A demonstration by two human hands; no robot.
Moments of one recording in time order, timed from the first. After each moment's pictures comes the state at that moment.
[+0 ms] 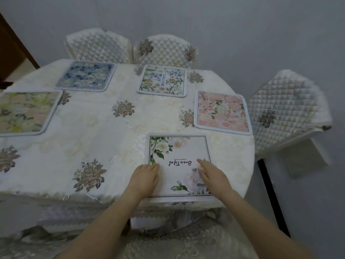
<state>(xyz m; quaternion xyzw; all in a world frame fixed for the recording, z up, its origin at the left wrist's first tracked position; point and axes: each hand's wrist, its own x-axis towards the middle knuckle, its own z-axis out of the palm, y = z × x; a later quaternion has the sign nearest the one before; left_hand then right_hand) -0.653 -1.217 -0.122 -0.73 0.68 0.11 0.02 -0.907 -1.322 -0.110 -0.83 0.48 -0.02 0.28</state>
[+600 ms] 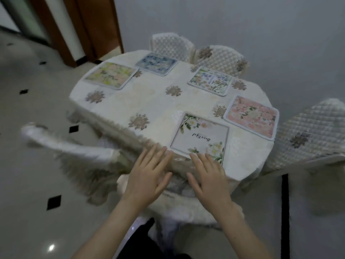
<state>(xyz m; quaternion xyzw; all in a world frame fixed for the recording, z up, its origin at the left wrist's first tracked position) -0.826 -0.966 0.017 -0.80 0.56 -0.05 -0.21 -0.982 -1.114 0.011 -0.95 0.25 -0.15 0.13</state>
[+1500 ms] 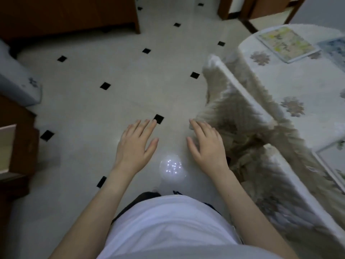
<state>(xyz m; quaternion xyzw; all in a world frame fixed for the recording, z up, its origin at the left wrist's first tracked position) -0.828 -0.498 -0.009 -0.98 0.07 -0.03 -0.16 -0.820 -0.725 -0.007 -0.97 -0.11 -0.06 0.23</state>
